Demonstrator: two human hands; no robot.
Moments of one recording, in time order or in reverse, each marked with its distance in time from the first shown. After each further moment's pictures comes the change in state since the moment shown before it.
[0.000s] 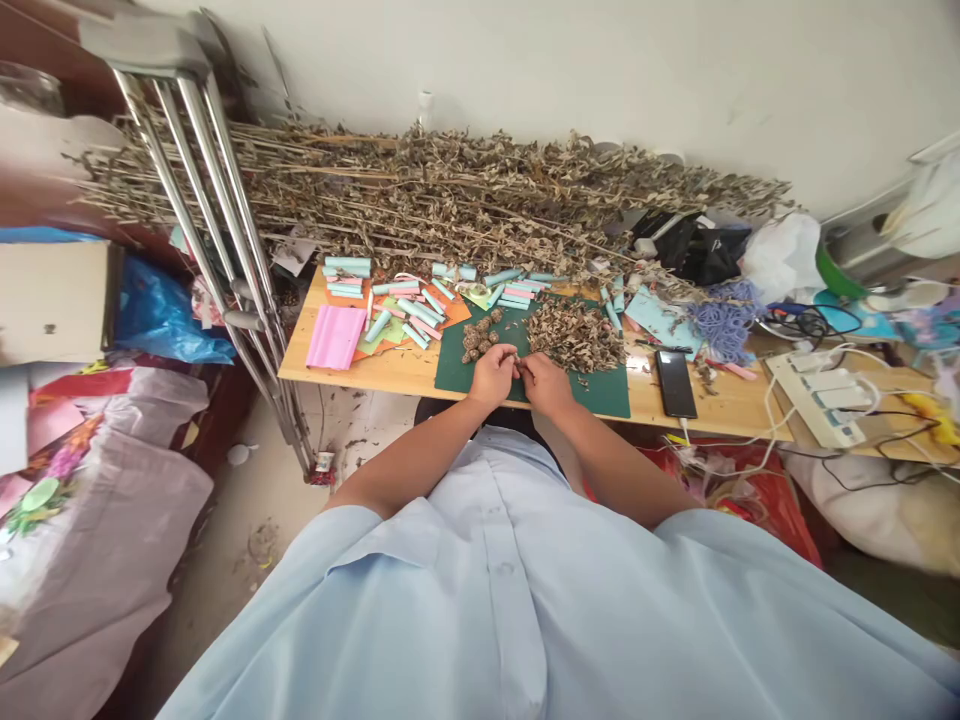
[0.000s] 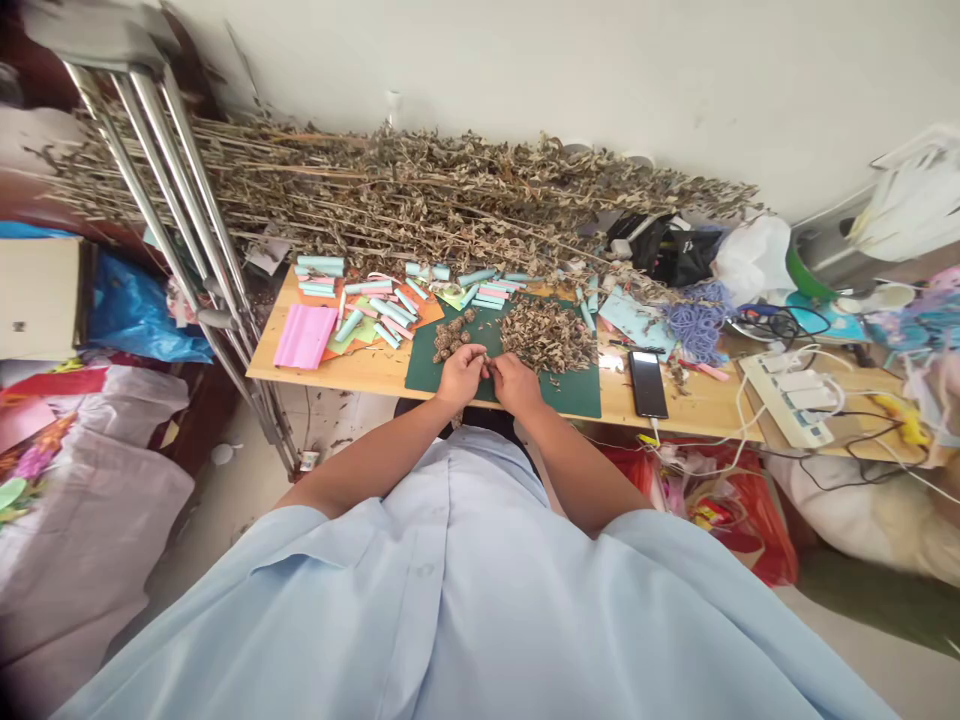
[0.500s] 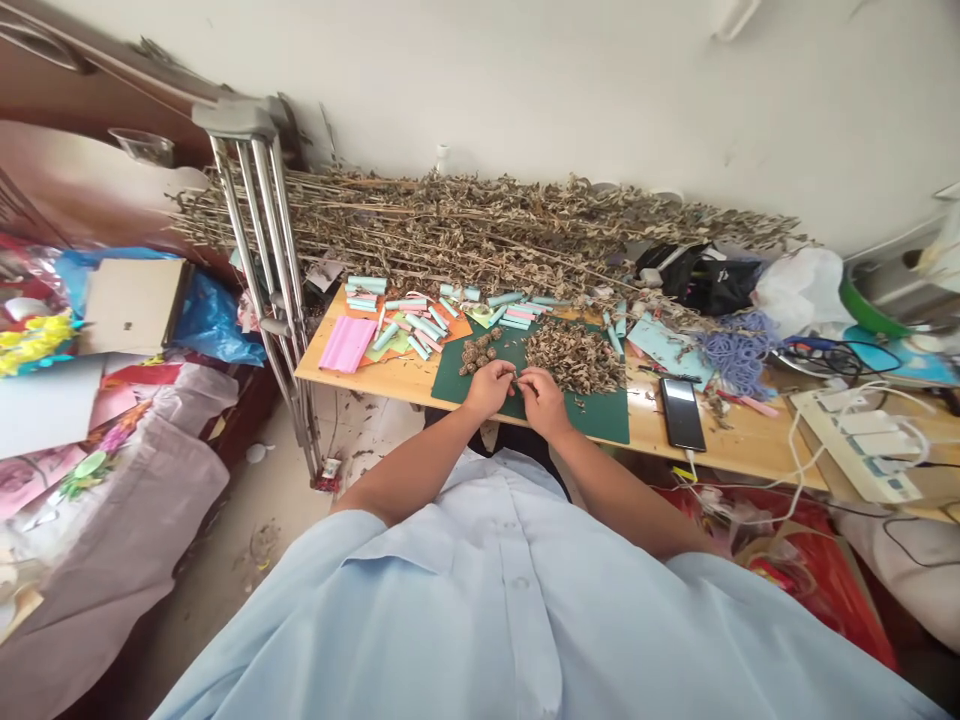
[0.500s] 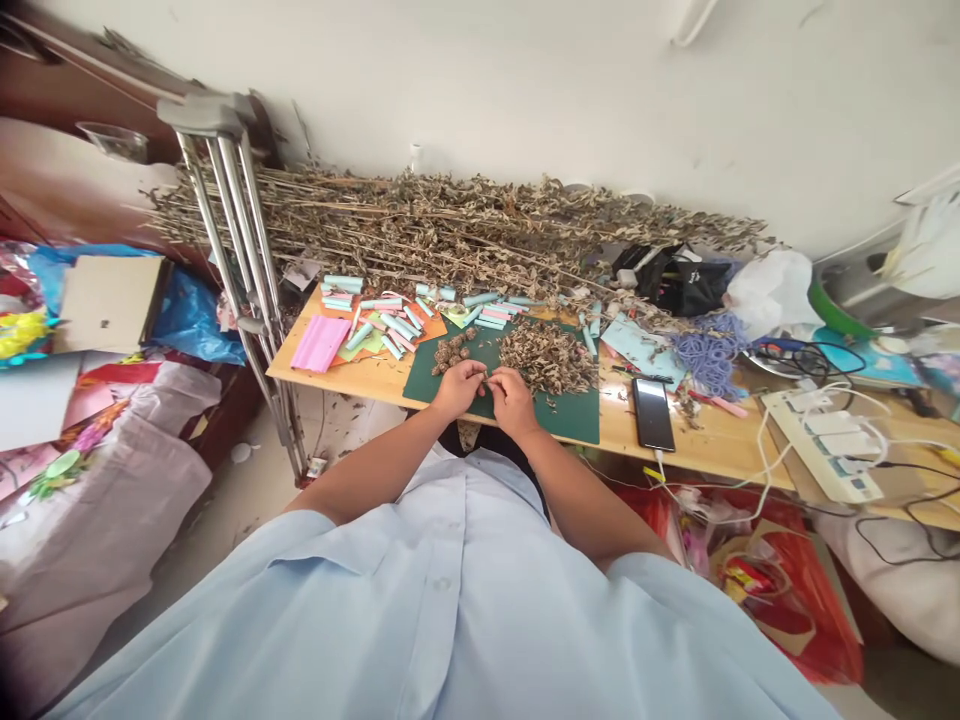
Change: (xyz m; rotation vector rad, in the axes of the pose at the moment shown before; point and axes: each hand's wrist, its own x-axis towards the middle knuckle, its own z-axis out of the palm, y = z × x) left_hand -0.001 0.013 0.002 0.113 -0.014 -0.015; right_hand -0.006 0.007 0.005 0.472 0.296 -0.171
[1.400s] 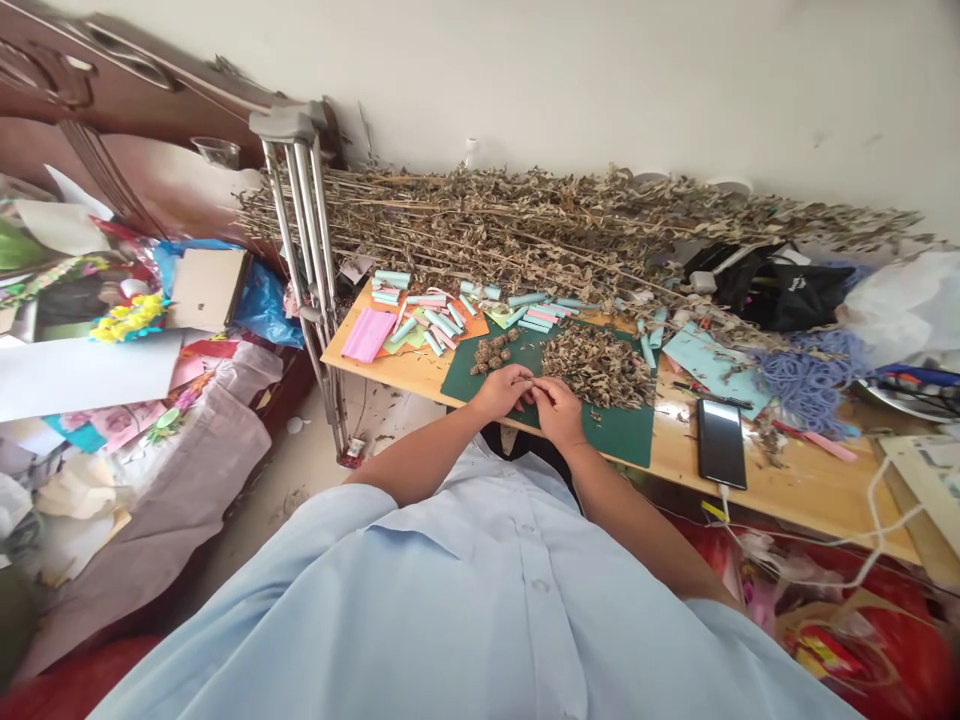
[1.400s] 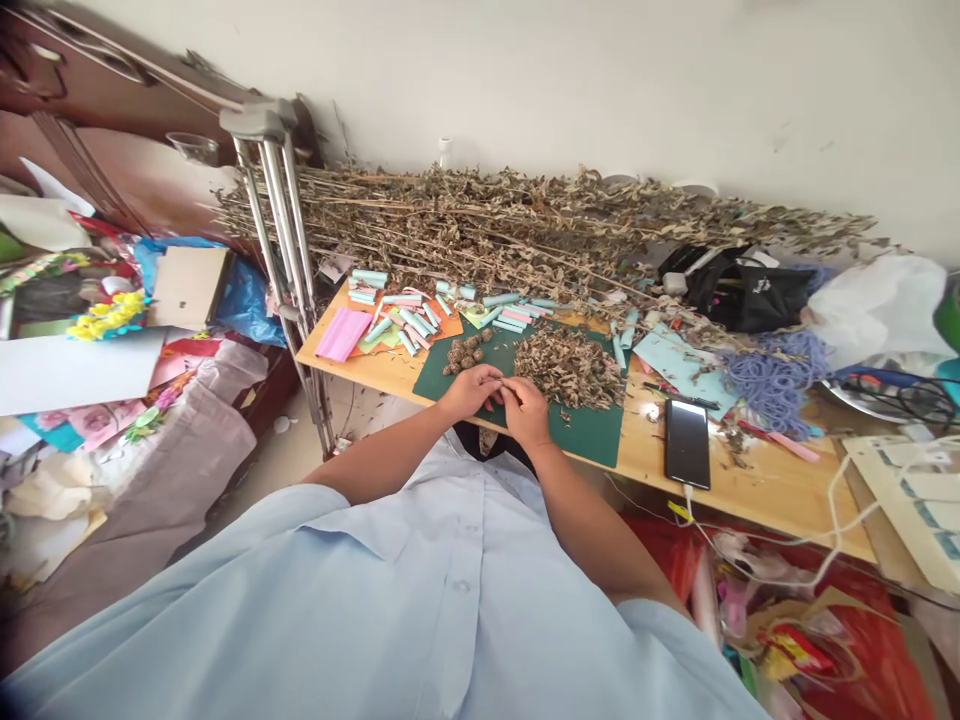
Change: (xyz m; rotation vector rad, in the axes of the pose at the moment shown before) left_hand -0.006 0.013 0.005 -0.028 -0.125 -0.107; right_hand 0.000 0.006 -0.005 0.192 0.012 0.139
